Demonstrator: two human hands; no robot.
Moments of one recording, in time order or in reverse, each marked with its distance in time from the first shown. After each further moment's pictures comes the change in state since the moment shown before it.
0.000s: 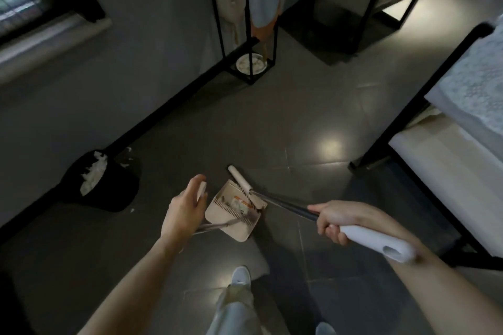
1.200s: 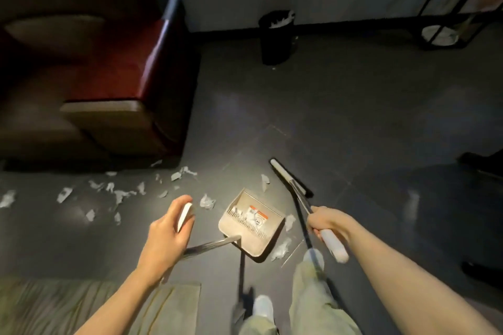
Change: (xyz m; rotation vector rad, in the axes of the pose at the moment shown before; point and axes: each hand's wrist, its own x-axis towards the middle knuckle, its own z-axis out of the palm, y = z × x) left_hand -0.887 -0.024 0.156 -0.108 0.574 -0.561; right_hand -0.086 0.570 0.236 -1.160 -0.106 -0.272
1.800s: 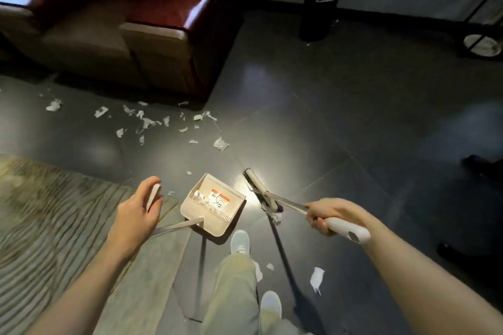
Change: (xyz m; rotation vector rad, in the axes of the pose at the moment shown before) left_hand -0.276 -0.052 -0.008 0.081 0.240 -0.260; right_hand -0.111 0.132 0.126 0.184 -0.360 0.137
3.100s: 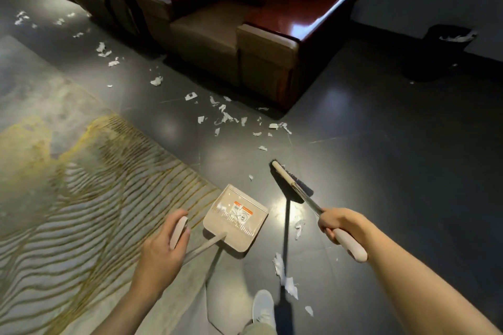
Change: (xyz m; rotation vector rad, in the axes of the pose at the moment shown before) left_hand -0.065 -0.126 -0.048 -0.086 0.191 -0.295; right_hand 0.101 -0.145 0.134 -0.484 0.194 -0.040
